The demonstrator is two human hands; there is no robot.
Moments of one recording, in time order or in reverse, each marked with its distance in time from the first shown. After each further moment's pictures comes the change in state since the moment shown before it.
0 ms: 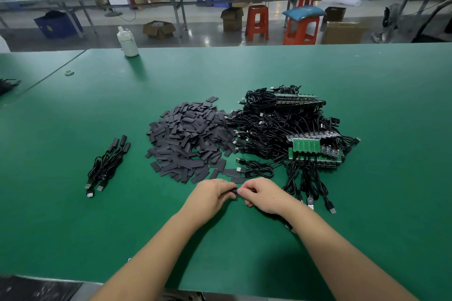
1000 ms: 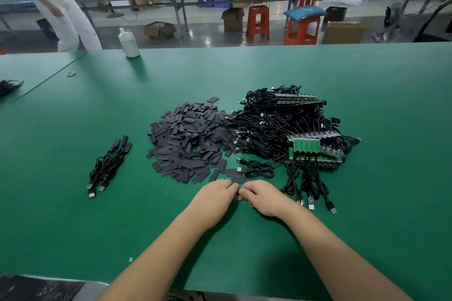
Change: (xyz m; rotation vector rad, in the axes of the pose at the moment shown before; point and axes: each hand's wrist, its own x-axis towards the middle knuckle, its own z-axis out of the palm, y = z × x) left_hand 0.005 0.009 0.006 0.450 -0.263 0.042; right_hand -0.003 -0.008 0.004 -0.048 -0.008 0.019
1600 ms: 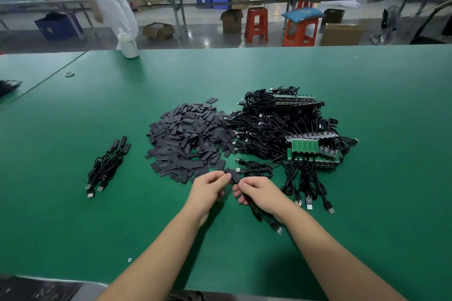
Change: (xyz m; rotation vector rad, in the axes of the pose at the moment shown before) left_hand 0.002 0.004 -0.002 -1.518 0.330 -0.662; right_hand -0.005 -0.001 0.004 0.585 0.086 0.032
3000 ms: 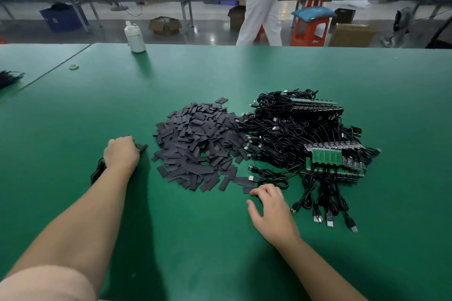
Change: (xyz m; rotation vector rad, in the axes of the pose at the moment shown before) left_hand 0.136 0.042 -0.236 1.370 0.582 -0.127; right_hand 0.019 0.047 0.029 -0.711 0.404 -0.269
